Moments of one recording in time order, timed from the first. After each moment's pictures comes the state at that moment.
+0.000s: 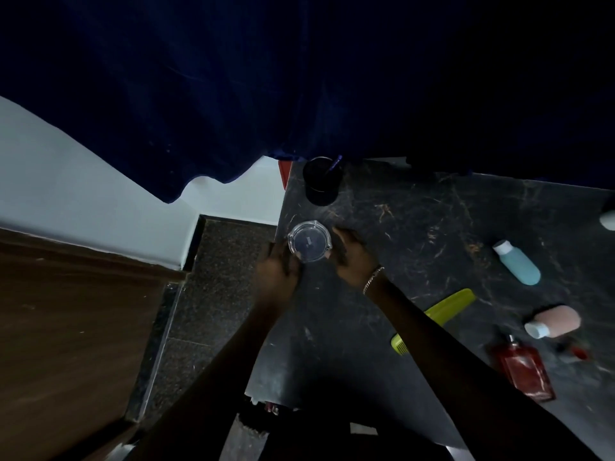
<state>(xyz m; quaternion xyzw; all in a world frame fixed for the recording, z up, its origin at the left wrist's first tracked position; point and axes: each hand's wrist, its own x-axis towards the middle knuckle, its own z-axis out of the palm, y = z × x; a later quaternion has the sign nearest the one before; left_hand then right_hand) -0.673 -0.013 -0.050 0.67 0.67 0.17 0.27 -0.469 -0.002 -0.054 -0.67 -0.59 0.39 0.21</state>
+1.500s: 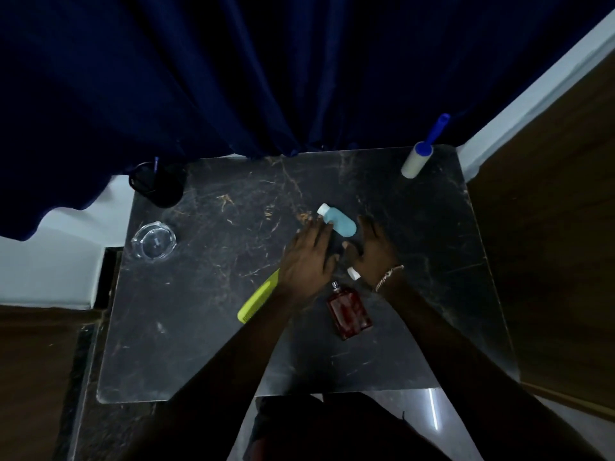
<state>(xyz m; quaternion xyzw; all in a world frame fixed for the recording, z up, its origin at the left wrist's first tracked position) -0.297 -0.136 -0.030 0.89 0.41 0.08 0.20 -0.124 -0.193 -0.008 -0.79 -0.53 0.22 0.23</state>
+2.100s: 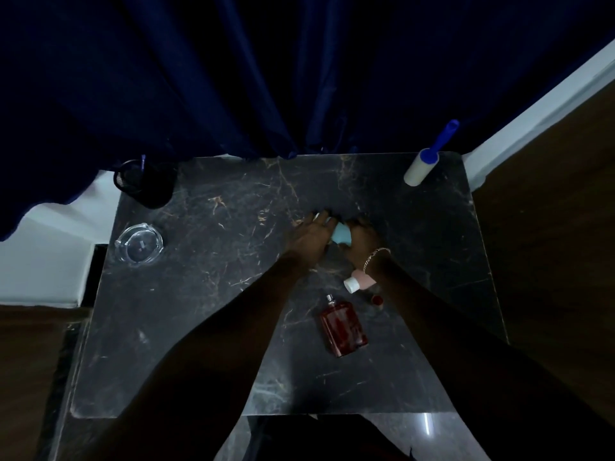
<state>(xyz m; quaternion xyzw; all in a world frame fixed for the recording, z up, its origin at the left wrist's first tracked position) -0.246 -0.060 -0.057 0.91 0.37 -0.02 0.19 -0.101 -0.127 -0.043 -0.79 -0.55 0.26 0.12</state>
